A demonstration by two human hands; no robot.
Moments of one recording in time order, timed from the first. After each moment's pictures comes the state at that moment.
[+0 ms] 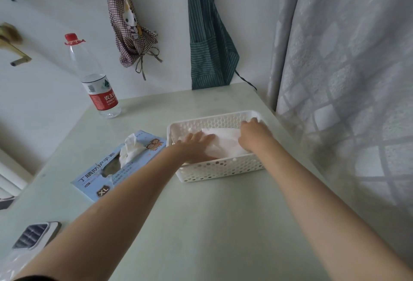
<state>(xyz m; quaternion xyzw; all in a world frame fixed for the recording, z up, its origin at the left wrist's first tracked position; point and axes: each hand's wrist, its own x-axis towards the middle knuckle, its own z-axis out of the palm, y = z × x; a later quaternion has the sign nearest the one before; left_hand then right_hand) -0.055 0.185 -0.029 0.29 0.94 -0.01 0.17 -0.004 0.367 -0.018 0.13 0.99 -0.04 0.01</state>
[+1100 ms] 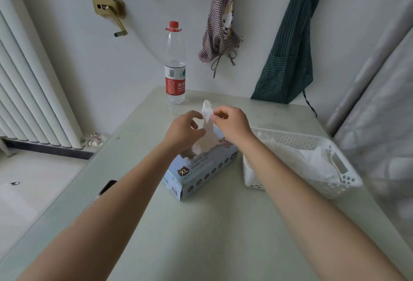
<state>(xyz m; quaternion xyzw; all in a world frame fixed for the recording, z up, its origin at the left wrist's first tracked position) -0.062 -0.021 -0.004 0.06 0.91 0.41 -0.08 -0.057 0.130 0.026 -0.06 0.89 -0.44 -0.12</state>
